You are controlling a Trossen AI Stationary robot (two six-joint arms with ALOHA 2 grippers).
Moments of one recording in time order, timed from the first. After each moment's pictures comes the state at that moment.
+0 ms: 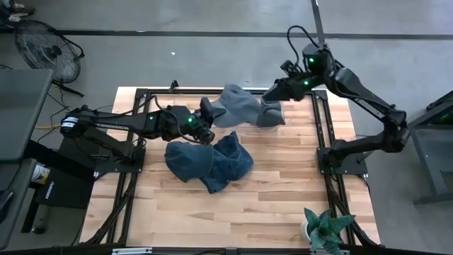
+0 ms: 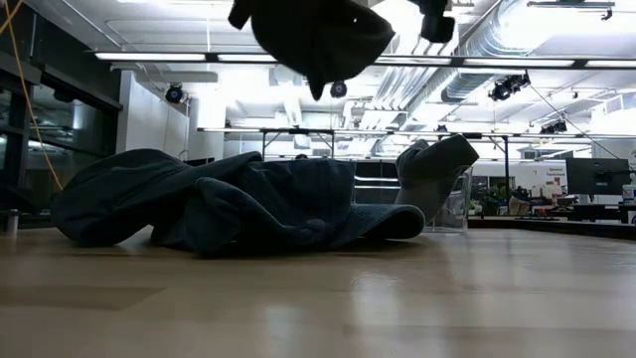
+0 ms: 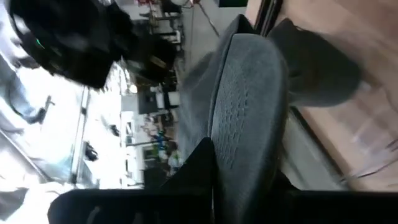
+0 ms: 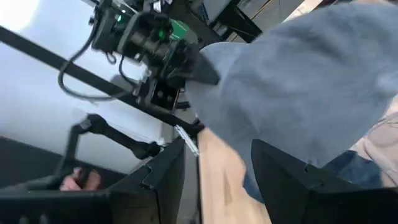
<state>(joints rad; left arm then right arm) -0.05 1.30 1.22 -0.09 -0.56 1.51 -0.69 1.26 1.39 -0.55 -0.94 0.58</state>
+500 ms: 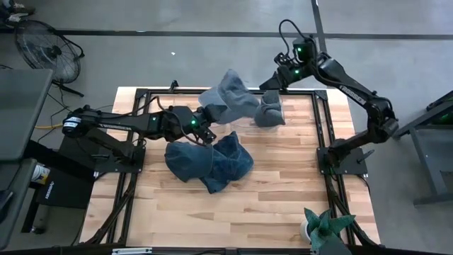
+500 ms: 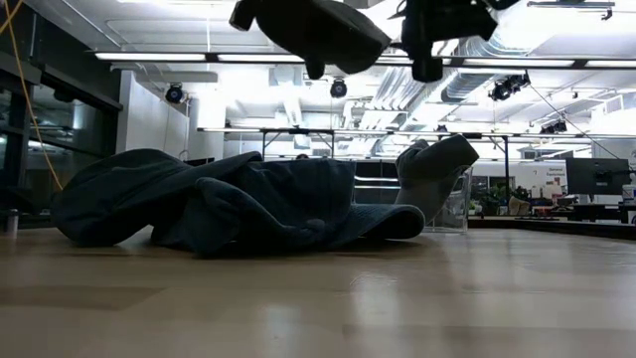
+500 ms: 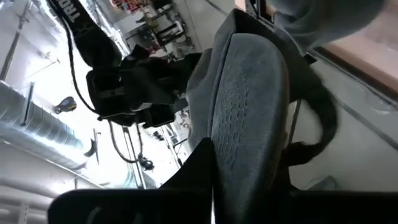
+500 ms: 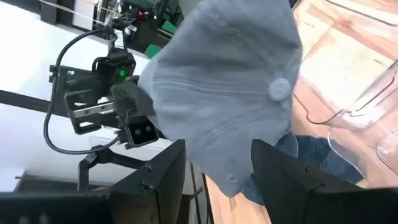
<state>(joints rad) -0.05 1.33 1.22 -0.04 -0.64 1.92 -0.86 1.43 1.39 -0.51 -1.07 0.64</state>
